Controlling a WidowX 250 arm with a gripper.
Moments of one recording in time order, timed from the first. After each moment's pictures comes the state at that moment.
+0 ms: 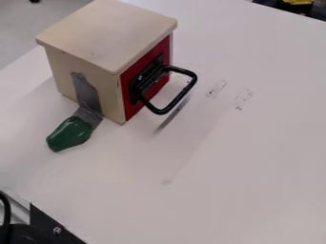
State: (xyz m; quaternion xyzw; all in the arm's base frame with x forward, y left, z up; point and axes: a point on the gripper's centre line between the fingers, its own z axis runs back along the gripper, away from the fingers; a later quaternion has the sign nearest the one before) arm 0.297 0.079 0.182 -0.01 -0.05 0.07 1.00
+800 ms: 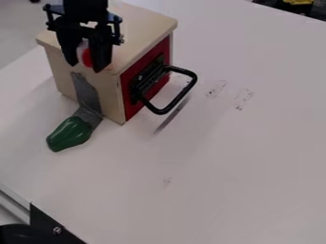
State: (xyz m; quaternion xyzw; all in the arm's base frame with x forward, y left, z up) arm 0.237 0.115 0.121 0.01 0.01 0.08 1.00
